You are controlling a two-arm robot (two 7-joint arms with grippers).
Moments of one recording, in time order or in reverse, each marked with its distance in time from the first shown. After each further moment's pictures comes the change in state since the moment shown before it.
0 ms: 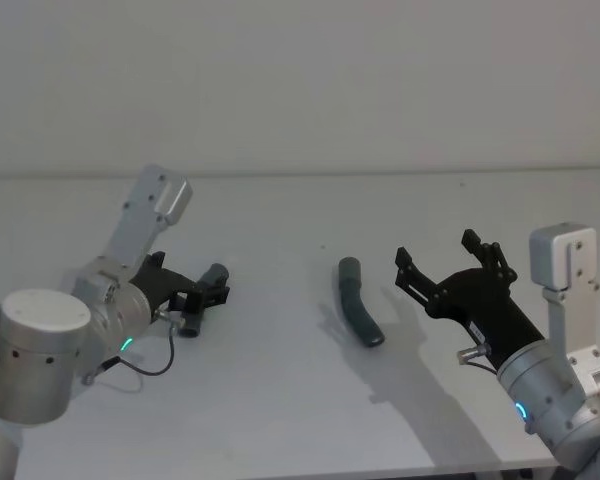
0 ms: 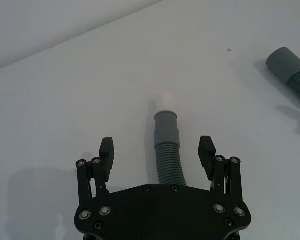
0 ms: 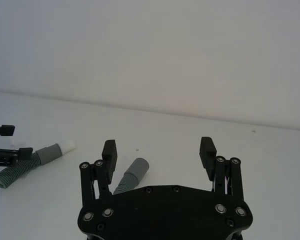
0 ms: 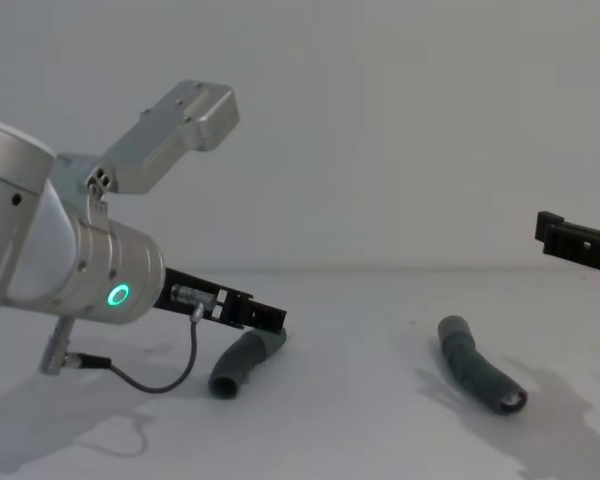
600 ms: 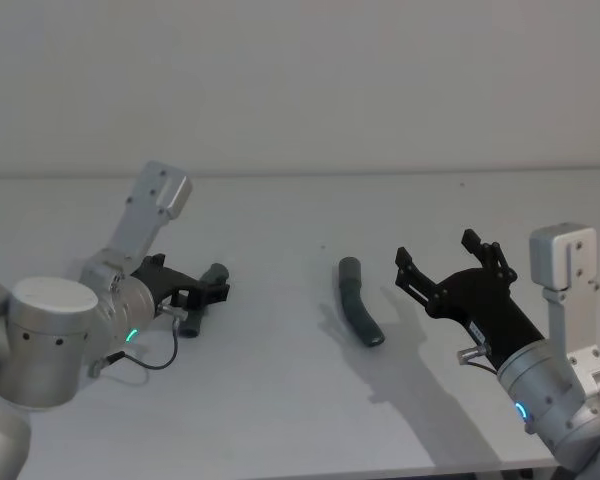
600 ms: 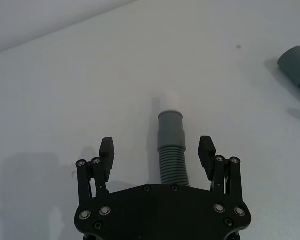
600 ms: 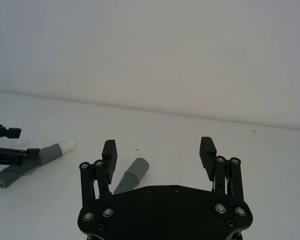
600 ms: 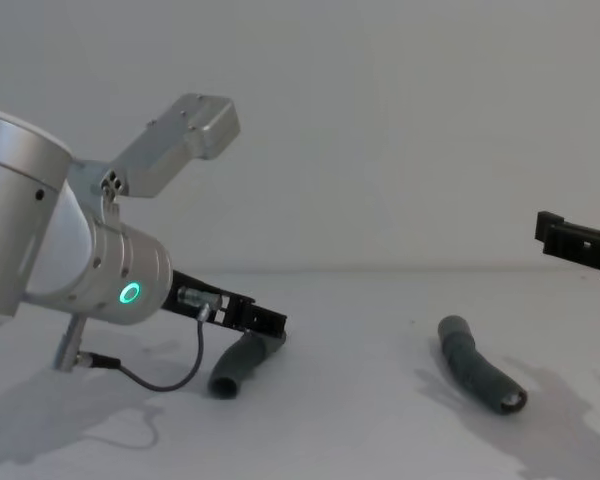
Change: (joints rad) left arm -0.035 -0.040 -0.017 0.068 0.000 0.028 -0.007; right arm 0.000 0.000 0.000 0.000 0.000 0.000 0.000
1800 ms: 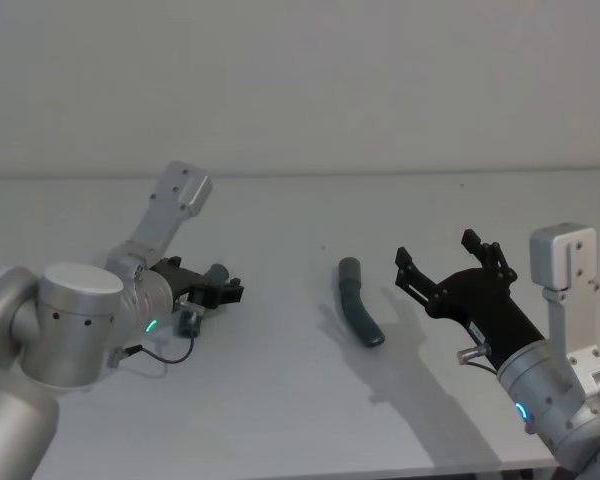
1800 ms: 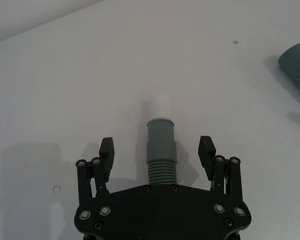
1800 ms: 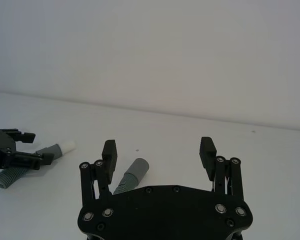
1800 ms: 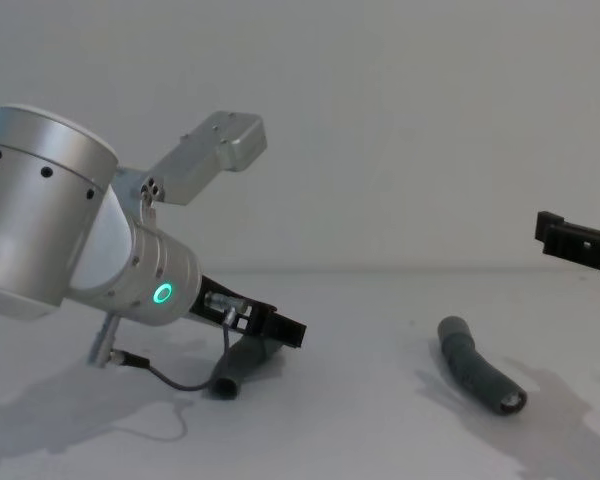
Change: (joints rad) left arm -0.066 -0.052 0.018 0.106 0.029 0.026 -0.031; right arm 0.000 0.000 0.000 0.000 0.000 0.000 0.000
